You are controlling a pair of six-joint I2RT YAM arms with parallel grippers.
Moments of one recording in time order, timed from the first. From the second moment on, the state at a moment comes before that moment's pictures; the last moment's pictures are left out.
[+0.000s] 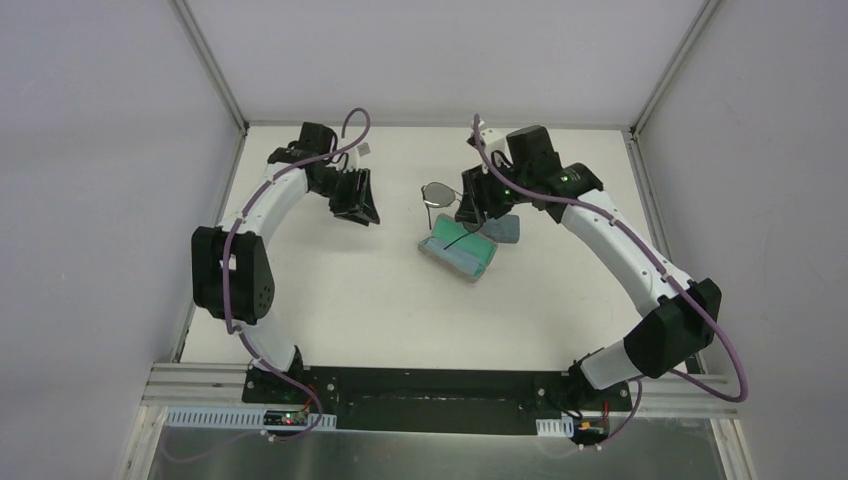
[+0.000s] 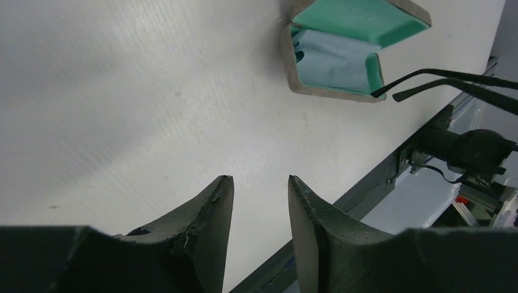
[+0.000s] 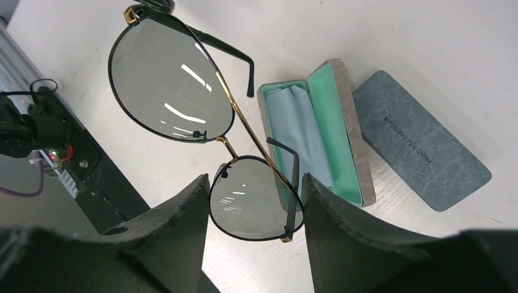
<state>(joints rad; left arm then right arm) -0.17 1.69 1.40 -0.85 0.65 0.06 0.55 1.49 1.45 -0.75 -0.39 0.03</state>
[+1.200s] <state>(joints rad) -0.49 1.93 1.80 -0.78 0.85 0.04 0.30 1.29 1.04 -0.04 -0.85 0.59</state>
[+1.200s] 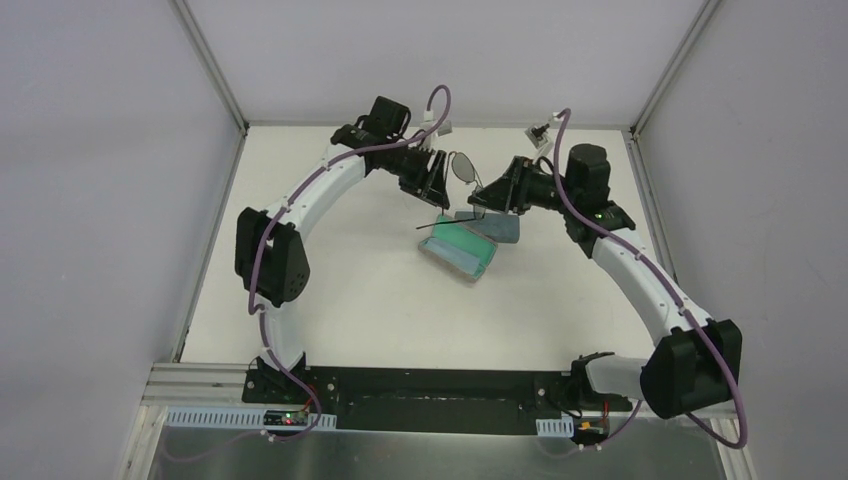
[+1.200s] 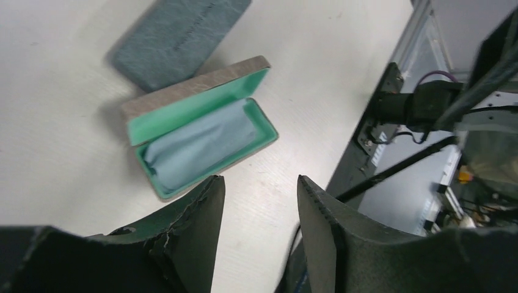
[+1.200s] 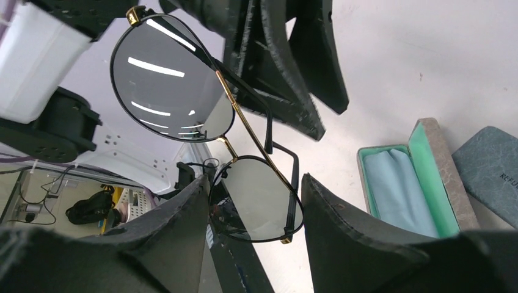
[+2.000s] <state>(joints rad) -0.58 1.89 1.88 -0.89 0.50 0.20 0.14 1.13 0.98 0.19 -0.81 0.80</state>
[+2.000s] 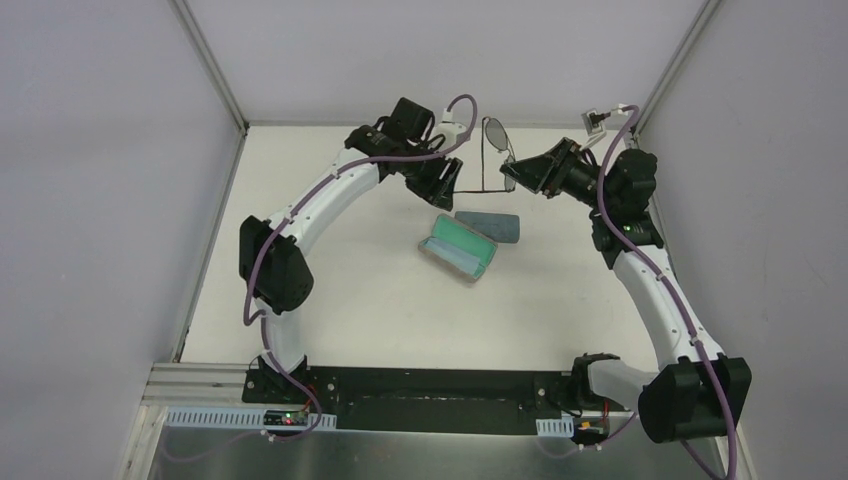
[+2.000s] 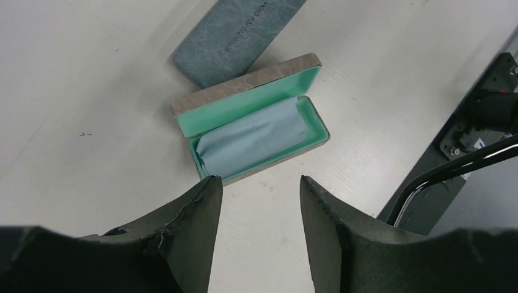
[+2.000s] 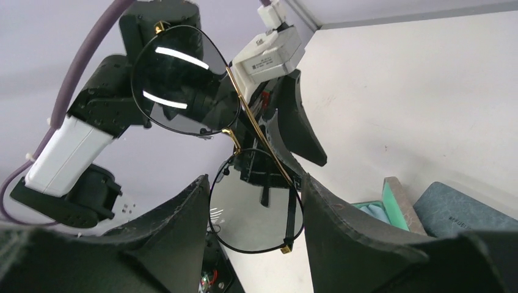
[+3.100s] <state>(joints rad) -0.60 1.97 2.04 -0.79 0.51 0.07 0.19 1.22 0.92 0.03 -0.80 0.66</state>
